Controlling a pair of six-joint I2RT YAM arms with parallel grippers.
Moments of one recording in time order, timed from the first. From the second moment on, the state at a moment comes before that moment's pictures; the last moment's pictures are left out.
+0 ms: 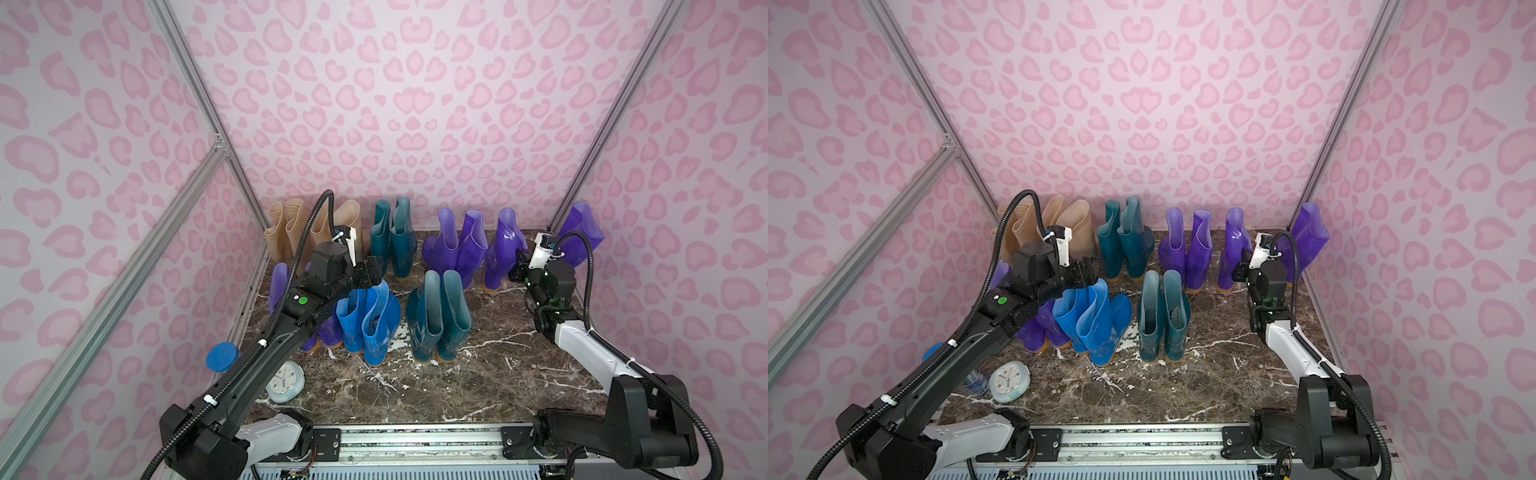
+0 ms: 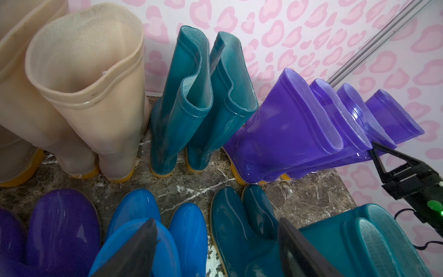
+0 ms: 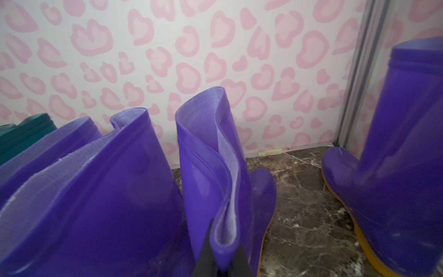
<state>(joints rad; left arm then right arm) -0.48 1.21 1.16 -0.40 -0.01 -0.44 0.01 1.28 0.68 0.45 -0.03 0.23</state>
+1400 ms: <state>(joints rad) -0.53 1.24 1.16 -0.32 0.26 -0.37 -0.39 1.74 1.50 -0.20 0.07 0.26</state>
